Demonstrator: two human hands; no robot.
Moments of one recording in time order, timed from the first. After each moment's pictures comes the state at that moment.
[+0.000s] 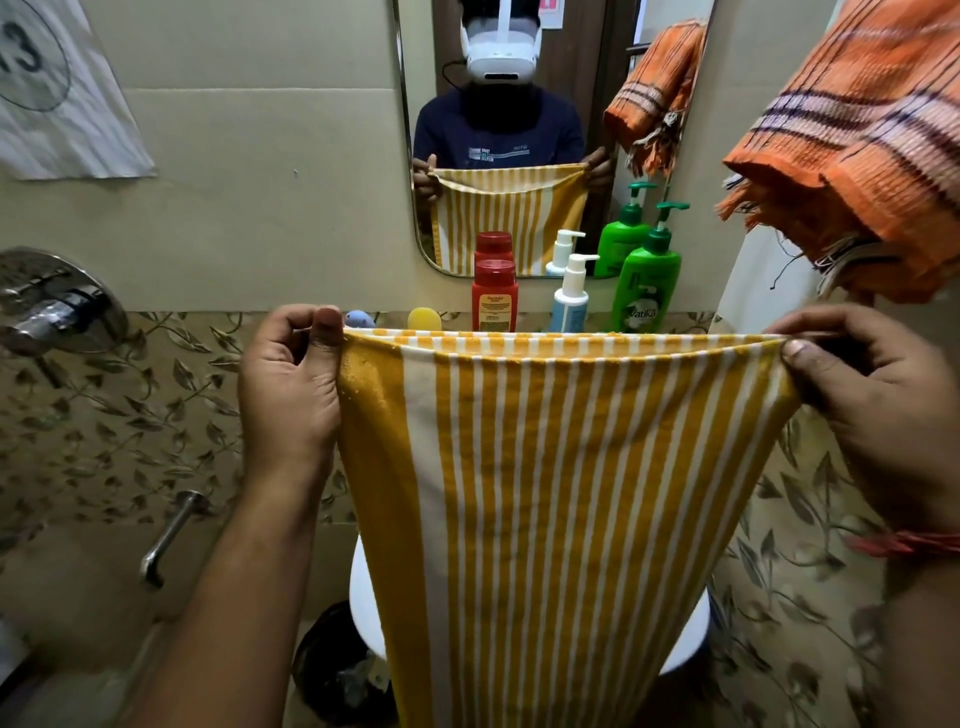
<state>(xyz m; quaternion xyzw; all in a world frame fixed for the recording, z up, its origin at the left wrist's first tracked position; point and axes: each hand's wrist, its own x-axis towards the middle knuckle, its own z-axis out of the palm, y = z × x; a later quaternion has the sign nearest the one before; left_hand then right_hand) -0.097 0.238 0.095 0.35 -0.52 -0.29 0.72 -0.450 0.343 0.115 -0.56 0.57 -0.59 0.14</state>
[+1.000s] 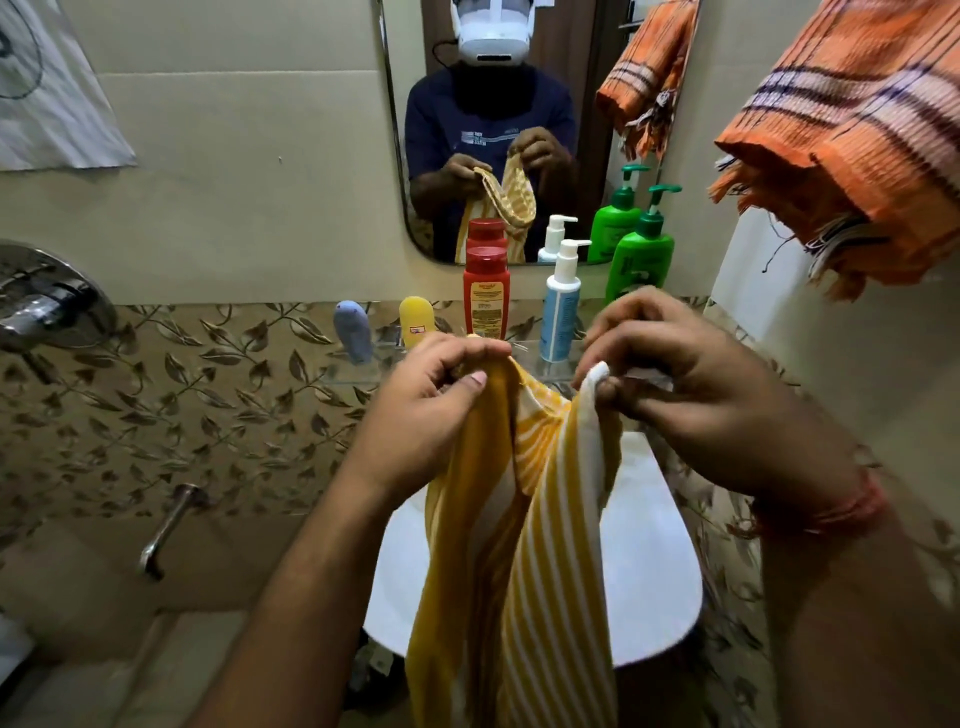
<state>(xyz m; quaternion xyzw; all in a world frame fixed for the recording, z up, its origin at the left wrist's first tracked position) -0.147 0.266 0.094 0.39 -0.71 -0.39 0.44 -0.373 0.332 0.138 -0.79 0.46 -0.38 0.15</state>
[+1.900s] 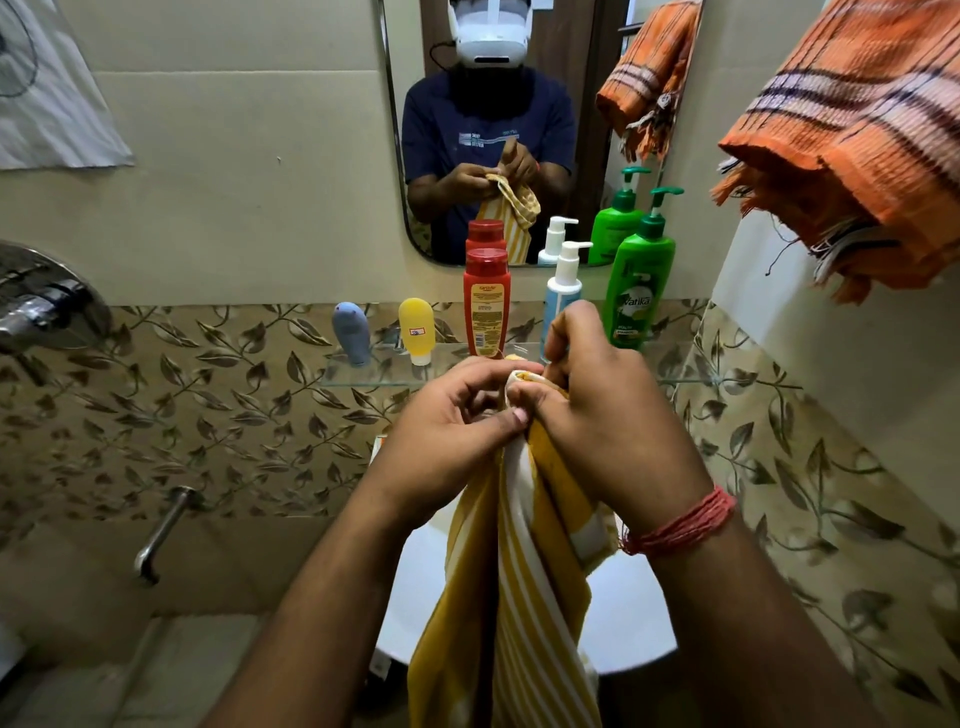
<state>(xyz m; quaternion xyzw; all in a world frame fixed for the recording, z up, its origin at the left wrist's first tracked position) -0.156 0.262 0.075 0.28 -0.68 -0.52 0.43 -0.305 0.314 0.117 -0.68 0.62 -0.39 0.04</state>
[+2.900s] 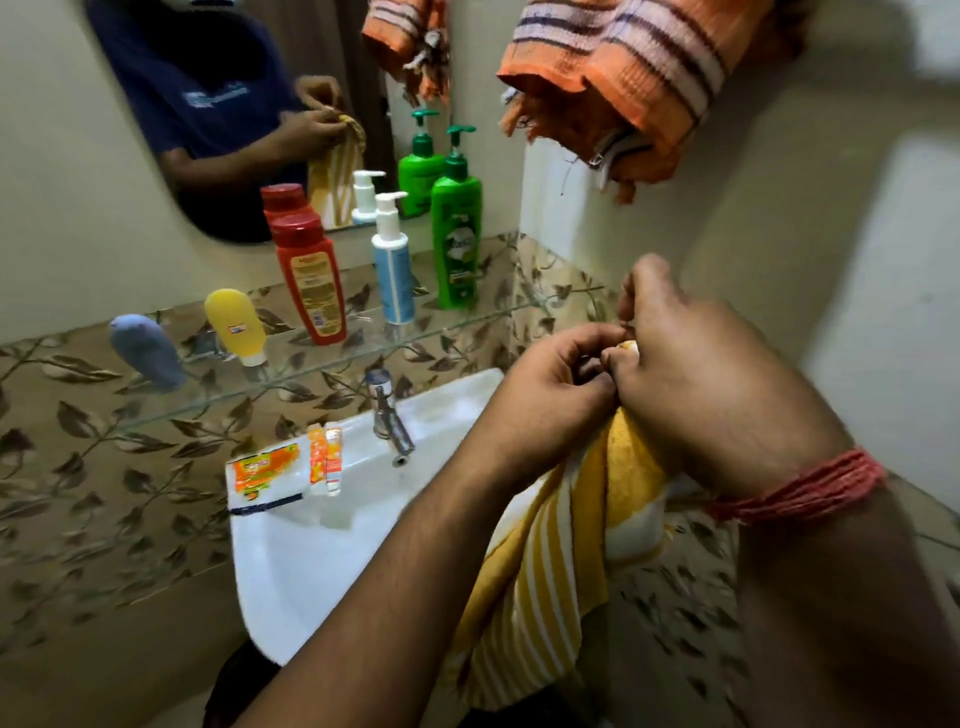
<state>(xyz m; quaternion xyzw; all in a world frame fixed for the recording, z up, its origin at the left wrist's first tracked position) -0.270 0.319 0.074 0.08 -0.69 -0.67 0.26 -0.327 0.421 0.152 -0.45 0.87 -0.21 -0.05</state>
